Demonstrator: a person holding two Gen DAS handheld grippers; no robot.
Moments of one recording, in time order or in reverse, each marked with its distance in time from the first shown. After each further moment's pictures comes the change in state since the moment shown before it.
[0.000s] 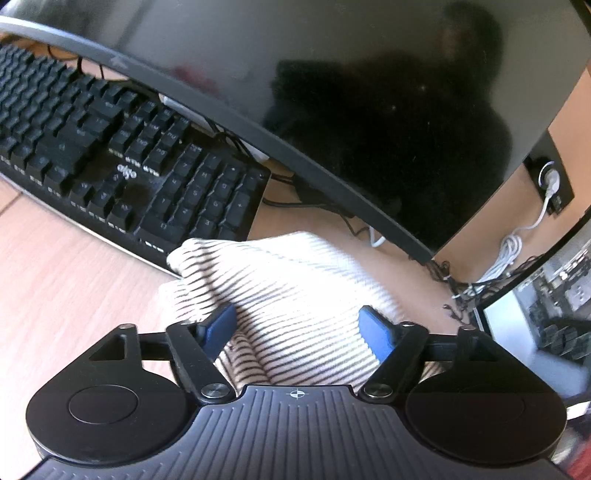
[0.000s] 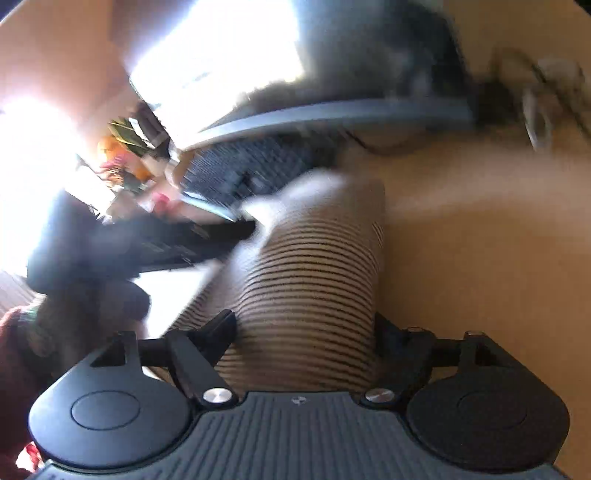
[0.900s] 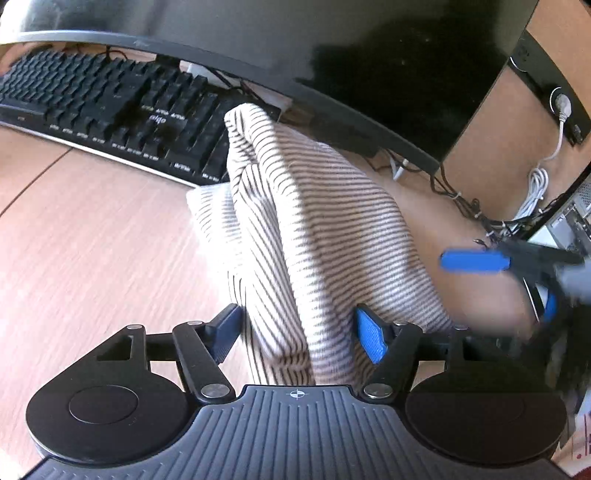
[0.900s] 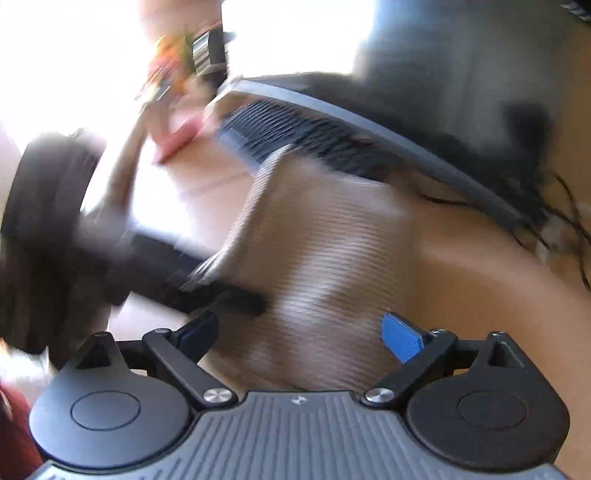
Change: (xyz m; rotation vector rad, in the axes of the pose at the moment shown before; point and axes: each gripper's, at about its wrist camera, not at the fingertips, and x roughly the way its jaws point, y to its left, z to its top) left arm -0.024 -0.035 -0.069 0.095 0.079 0.177; right arm -0.021 0.044 -0.004 -0.369 0.064 -0.121
